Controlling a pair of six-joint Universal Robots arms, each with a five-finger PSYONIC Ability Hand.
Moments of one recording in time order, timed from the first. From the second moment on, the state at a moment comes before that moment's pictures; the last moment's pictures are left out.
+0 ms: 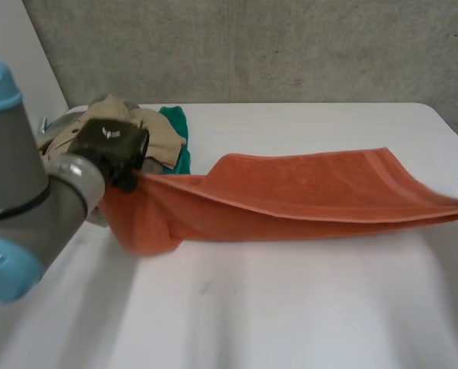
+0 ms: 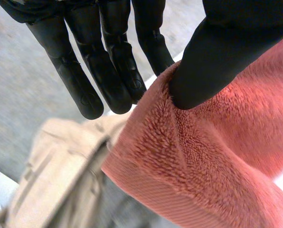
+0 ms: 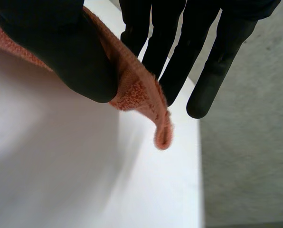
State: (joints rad) left arm 4.25 -1.83 -1.40 2.97 -1.65 3.50; right arm 1.38 -1.36 1.80 -0.13 1.35 2.51; left_hand 1.14 1.20 1.19 1.20 0.99; right_hand 1.14 1.18 1.19 1.20 0.99
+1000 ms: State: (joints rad) left arm 4.16 -2.31 -1.17 3.24 -1.67 3.71; right arm 1.44 -0.96 1.32 -0.08 1.38 2.13; left_hand 1.14 1.20 1.19 1.20 0.99; right_hand 1.14 1.18 1.20 1.20 0.99
